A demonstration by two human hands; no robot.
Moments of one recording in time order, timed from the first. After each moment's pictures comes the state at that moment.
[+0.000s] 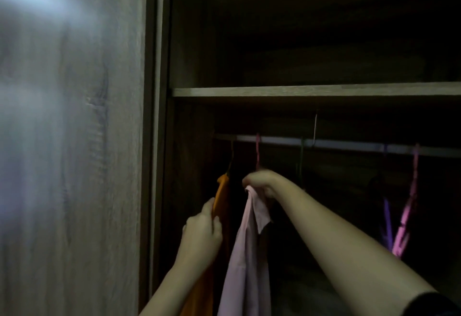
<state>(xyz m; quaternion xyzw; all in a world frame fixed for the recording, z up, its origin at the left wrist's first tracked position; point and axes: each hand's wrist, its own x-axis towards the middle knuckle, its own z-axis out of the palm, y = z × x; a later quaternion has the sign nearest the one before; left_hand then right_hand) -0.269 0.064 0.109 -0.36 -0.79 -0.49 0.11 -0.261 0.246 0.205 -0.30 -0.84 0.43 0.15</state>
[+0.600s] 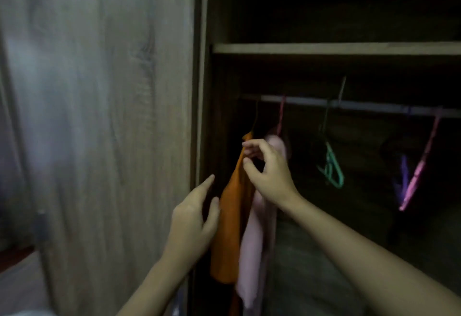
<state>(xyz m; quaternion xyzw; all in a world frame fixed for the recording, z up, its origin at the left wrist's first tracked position) -0.255 -0.058 0.070 -0.43 -0.72 -0.49 0.24 -0.192 0.101 0.138 -0.03 -0.84 0.29 0.47</state>
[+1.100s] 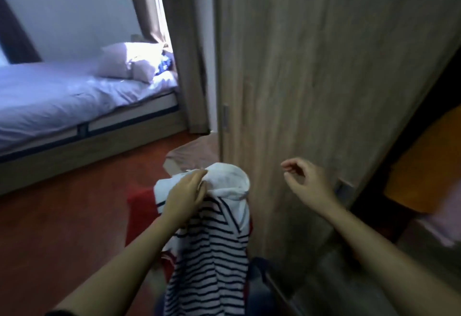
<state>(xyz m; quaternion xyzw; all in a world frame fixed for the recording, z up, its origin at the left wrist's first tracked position) -0.336 -0.422 -0.125 -0.17 -0.94 -0.25 0.13 -0.285 -0.132 -0.068 0.07 -0.89 0.39 0.22</state>
